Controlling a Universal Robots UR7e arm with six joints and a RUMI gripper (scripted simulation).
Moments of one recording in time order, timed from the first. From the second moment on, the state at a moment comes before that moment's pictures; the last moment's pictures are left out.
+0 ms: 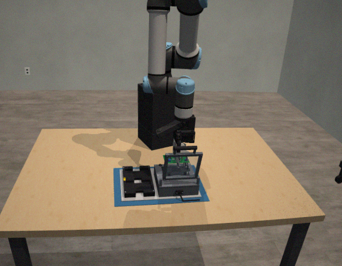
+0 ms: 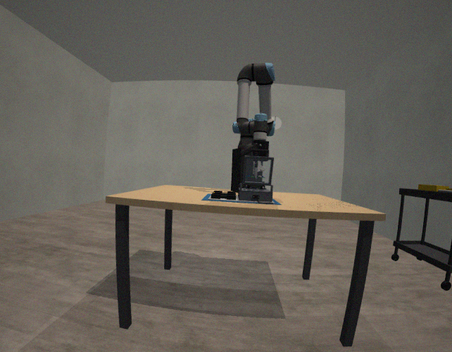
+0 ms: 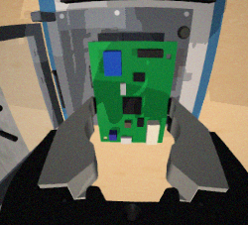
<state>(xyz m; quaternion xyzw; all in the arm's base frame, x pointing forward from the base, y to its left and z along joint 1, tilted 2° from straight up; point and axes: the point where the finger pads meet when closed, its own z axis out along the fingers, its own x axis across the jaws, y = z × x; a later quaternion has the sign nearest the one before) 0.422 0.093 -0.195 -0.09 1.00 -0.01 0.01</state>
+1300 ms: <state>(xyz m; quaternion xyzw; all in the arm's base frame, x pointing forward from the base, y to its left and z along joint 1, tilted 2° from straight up) 0.423 0.093 -0.205 -0.09 1.00 -0.01 0.01</state>
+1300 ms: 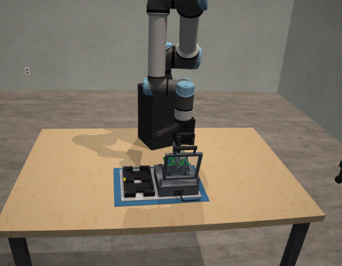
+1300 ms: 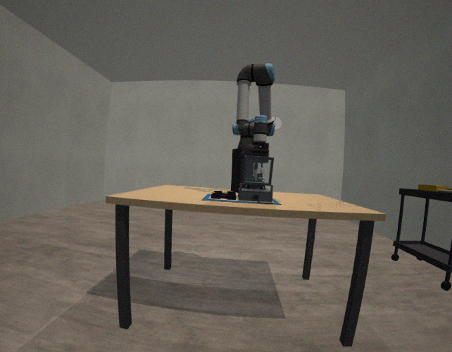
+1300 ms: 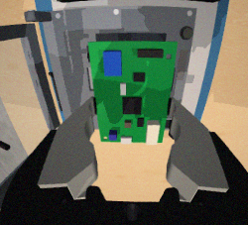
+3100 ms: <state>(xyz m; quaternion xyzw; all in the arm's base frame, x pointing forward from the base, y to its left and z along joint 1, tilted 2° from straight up) 0.423 0.092 -0.241 -0.09 1.00 -0.01 0.01</state>
